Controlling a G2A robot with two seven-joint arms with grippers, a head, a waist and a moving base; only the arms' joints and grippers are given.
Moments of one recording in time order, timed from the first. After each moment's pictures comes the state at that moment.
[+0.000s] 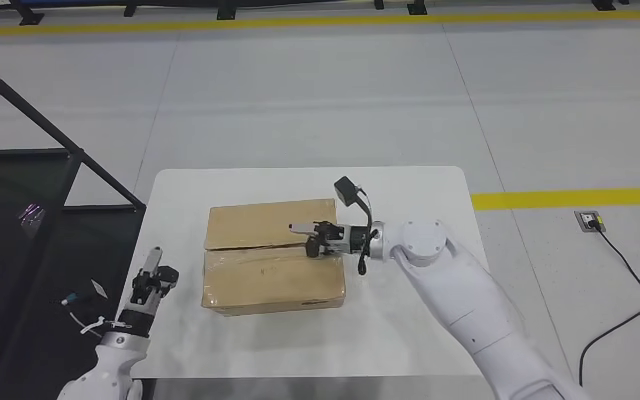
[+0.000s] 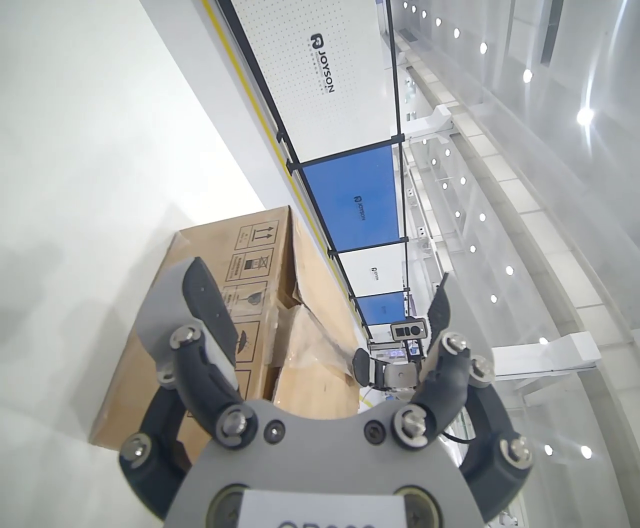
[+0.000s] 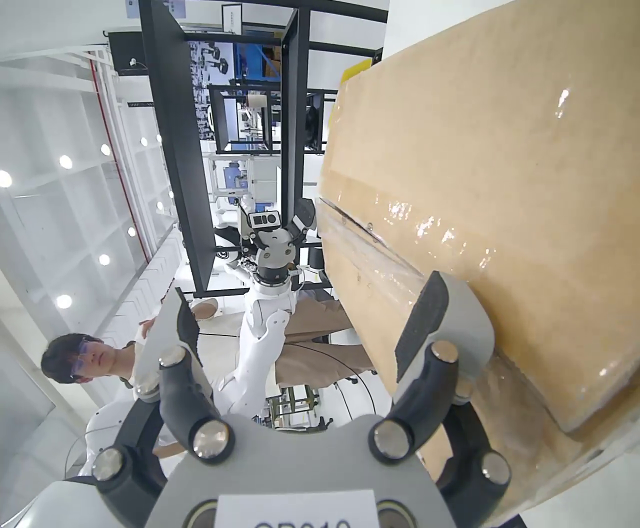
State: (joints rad) left arm 1.52 -1.15 -1.72 -1.72 -0.15 -0.23 -0.16; right arm -0.47 -1.42 0.92 -0.97 0.24 -0.12 0.98
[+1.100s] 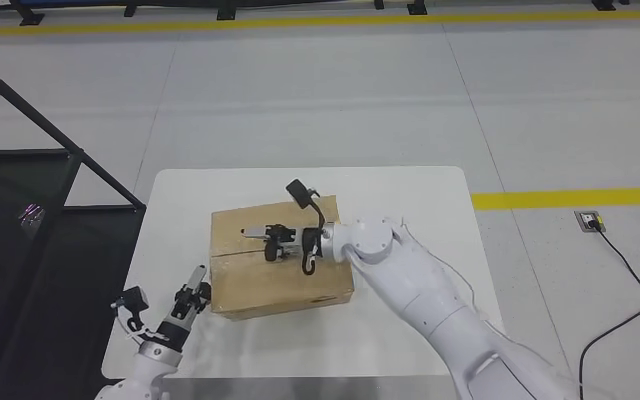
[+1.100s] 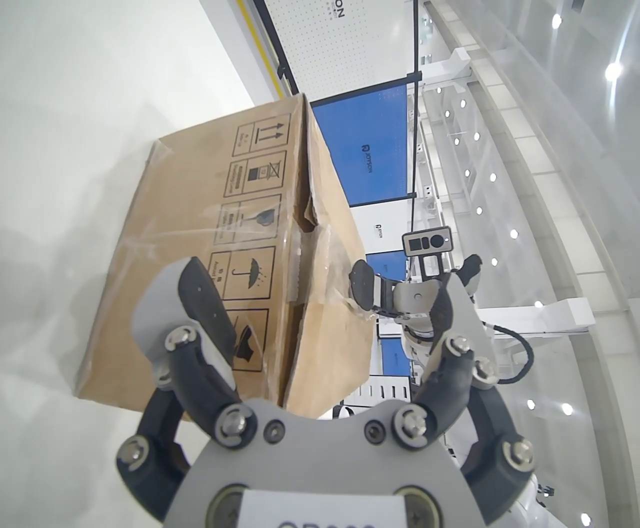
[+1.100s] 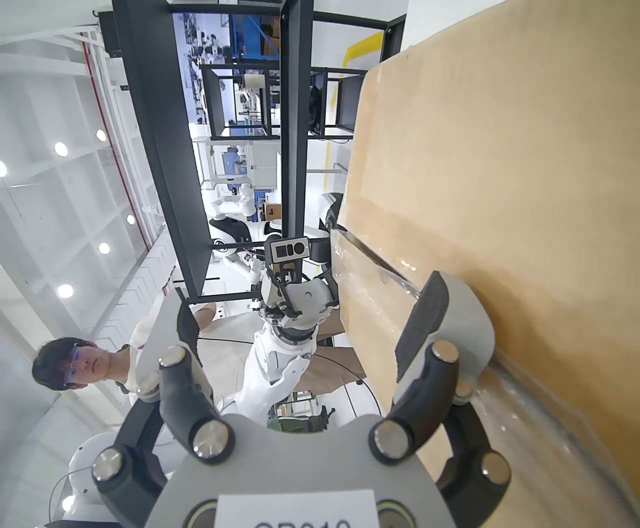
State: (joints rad) left arm 1.54 -1.18 -1.60 -1.70 -0.09 -0.26 -0.21; right arm -0.29 -1.64 0.68 -0.62 0.37 -0.25 0.89
